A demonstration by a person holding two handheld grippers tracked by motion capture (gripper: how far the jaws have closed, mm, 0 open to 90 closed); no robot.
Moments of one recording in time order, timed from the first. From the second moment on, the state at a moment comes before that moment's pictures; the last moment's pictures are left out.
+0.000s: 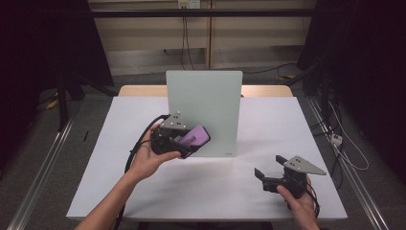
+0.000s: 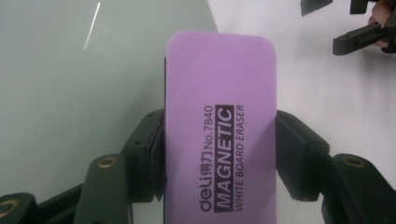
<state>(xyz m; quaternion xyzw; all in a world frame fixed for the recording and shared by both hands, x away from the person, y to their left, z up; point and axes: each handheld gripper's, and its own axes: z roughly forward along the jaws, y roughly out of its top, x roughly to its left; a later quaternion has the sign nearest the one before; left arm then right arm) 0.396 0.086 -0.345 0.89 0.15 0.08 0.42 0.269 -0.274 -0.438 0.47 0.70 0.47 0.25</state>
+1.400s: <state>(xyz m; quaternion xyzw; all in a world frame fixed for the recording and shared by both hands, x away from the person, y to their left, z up) 0.378 0.031 -0.410 0.96 0.08 0.01 0.27 0.278 -0.269 -0.438 0.46 0.71 0.48 0.24</state>
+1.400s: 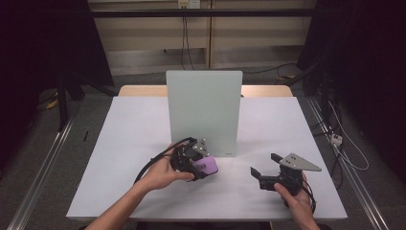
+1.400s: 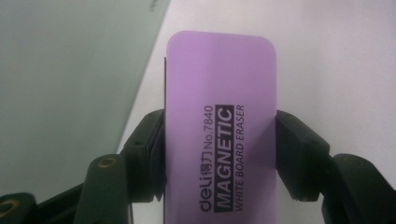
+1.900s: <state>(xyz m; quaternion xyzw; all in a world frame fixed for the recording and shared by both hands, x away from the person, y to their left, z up) 0.379 0.014 -0.424 0.96 0.07 0.00 0.25 0.279 -0.269 -0.439 0.46 0.71 0.48 0.24</state>
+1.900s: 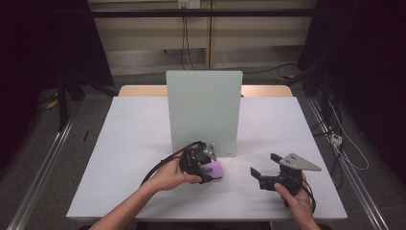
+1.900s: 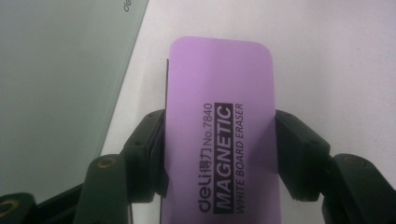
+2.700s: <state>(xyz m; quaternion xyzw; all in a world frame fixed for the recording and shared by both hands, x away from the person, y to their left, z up) 0.376 0.015 -0.428 0.96 0.07 0.01 0.27 0.279 -0.271 -0.439 0.46 0.71 0.48 0.23</state>
